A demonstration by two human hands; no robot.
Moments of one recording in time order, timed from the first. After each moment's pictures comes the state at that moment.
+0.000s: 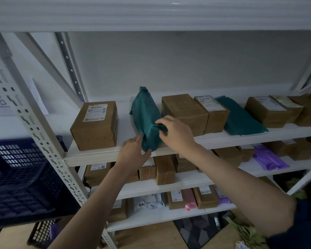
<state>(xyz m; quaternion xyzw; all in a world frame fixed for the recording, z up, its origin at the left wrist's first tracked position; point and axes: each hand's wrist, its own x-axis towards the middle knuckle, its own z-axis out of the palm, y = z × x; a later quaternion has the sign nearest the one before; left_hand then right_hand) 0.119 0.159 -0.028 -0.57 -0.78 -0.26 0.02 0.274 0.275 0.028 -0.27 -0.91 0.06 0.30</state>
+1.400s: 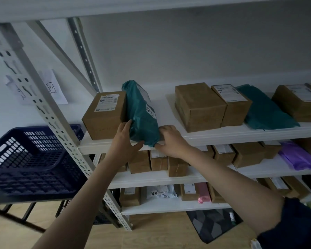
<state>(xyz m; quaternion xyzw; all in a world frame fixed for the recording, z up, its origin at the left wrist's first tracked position) 0.091 0.127 -0.015 -0.48 -0.82 -0.33 -0.02 0.241 0.268 -0.027 -0.24 -0.93 0.24 0.15</state>
